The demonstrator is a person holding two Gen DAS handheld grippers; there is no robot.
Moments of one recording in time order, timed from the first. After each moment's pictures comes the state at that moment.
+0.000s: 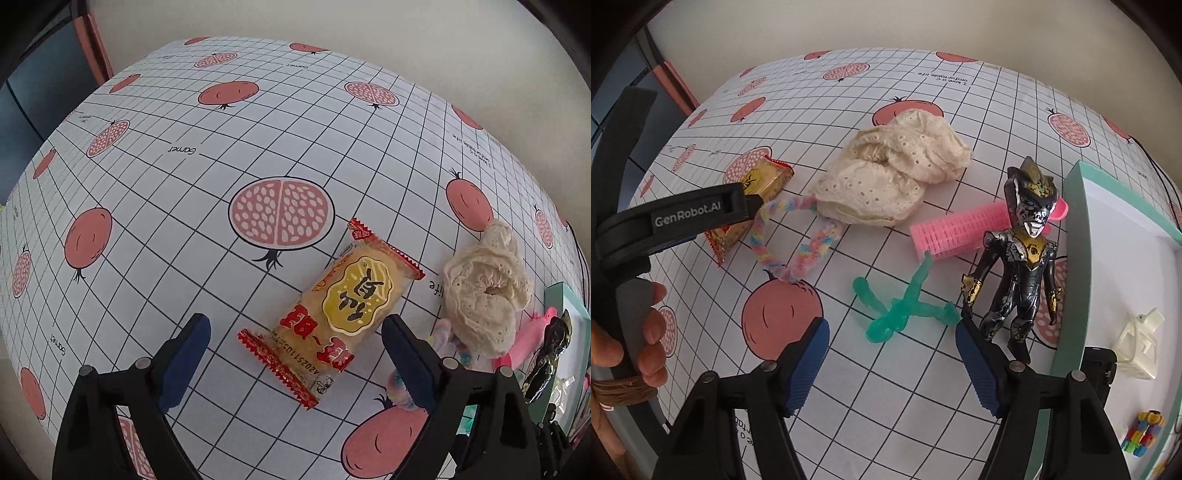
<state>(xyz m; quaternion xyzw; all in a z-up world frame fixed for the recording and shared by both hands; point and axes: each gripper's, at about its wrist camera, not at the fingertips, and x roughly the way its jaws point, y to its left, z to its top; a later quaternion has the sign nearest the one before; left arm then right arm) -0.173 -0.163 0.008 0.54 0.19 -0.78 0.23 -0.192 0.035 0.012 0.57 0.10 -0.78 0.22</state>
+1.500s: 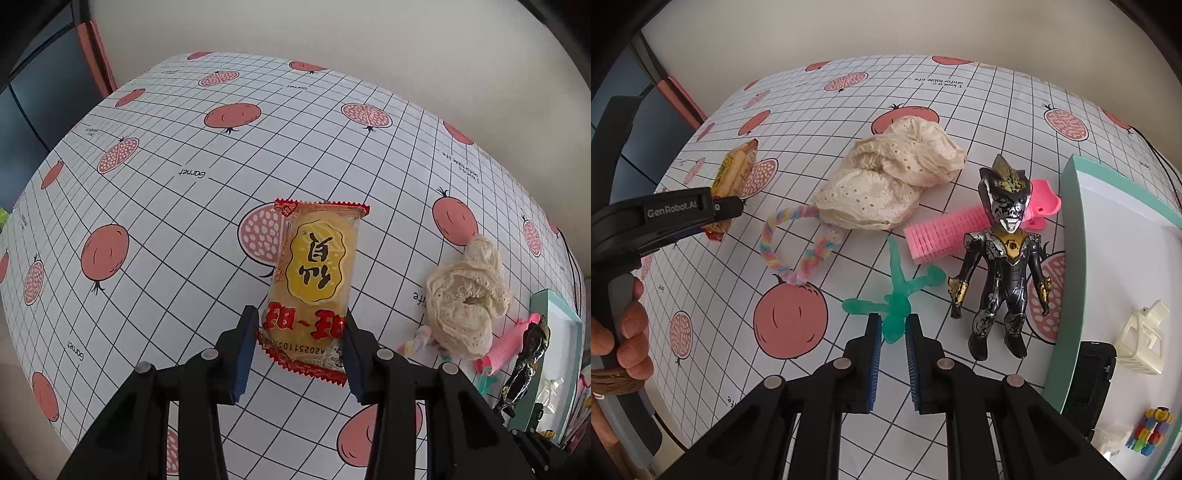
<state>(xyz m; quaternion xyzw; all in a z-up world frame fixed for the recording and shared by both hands) -0.173 -0.167 0.033 0.53 0.19 -0.80 0.23 -0.191 0.046 0.015 0.57 0.07 -0.78 0.24</state>
